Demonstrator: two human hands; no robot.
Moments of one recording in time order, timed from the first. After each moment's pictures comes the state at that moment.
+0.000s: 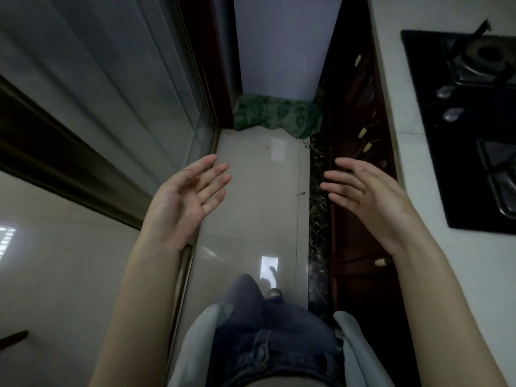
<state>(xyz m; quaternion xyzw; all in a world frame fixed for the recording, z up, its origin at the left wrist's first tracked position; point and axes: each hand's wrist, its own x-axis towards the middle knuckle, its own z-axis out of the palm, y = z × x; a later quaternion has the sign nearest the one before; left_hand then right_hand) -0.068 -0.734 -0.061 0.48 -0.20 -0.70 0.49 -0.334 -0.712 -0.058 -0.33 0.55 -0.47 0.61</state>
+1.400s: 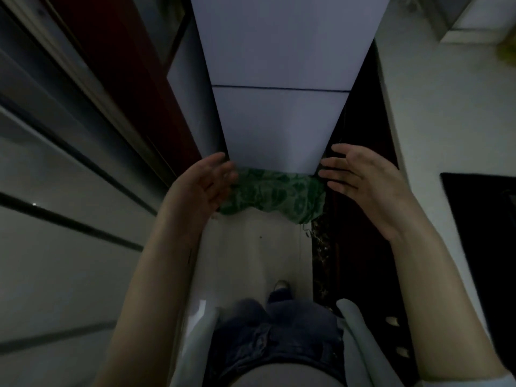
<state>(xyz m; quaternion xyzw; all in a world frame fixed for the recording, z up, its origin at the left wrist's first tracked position) -0.175 -1.339 -0.057 0.51 -0.24 -0.67 0.48 -0.412 -1.327 -0.051 -0.36 0.55 -0.49 0.58</state>
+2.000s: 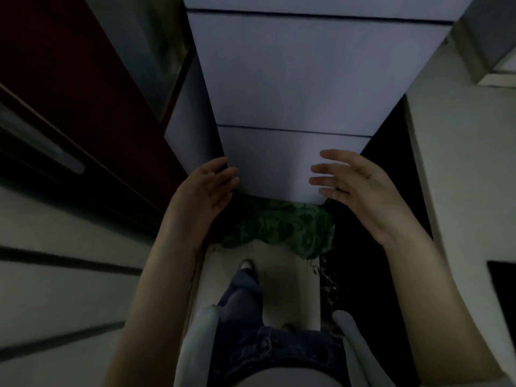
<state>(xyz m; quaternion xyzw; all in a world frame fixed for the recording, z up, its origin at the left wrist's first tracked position) -0.154 -1.559 -0.069 0.49 -0.23 -0.68 0.49 -0.386 -1.545 -0.045 -0.39 0.55 -0.45 0.59</state>
